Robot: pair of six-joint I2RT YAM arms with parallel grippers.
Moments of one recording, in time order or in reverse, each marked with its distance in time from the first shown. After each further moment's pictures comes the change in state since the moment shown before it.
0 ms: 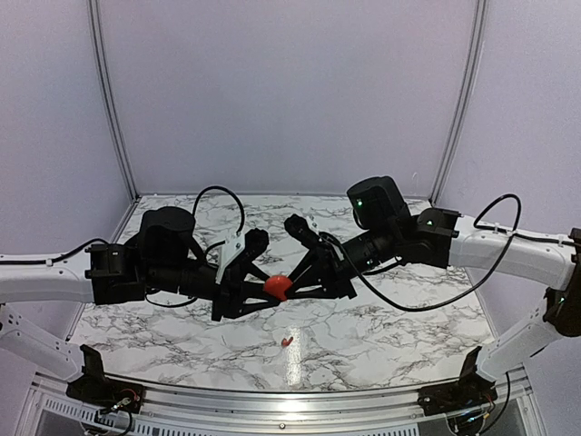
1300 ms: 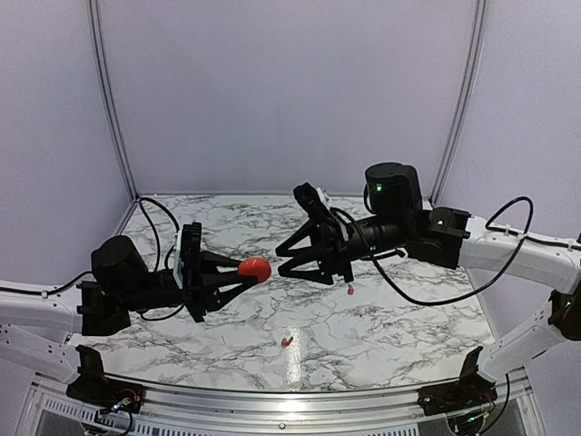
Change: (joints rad) left arm 0.010 -0.175 -0.363 0.691 -0.054 -0.071; right arm 0.003 -0.051 -0.010 0.229 0.034 0.071
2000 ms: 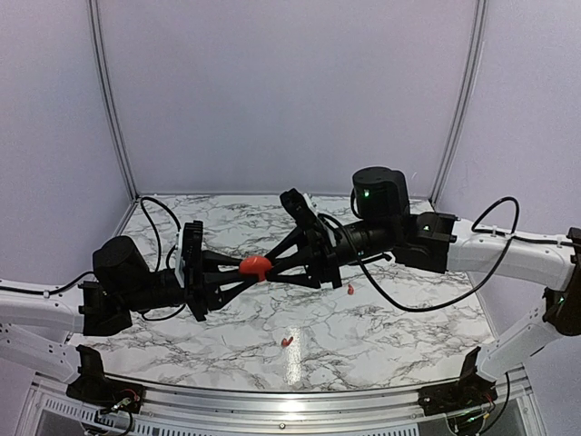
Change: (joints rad) left arm 0.000 0.012 0.000 0.017 -0.019 -0.015; right arm 0.044 0.058 0.008 0.086 -0.033 0.028
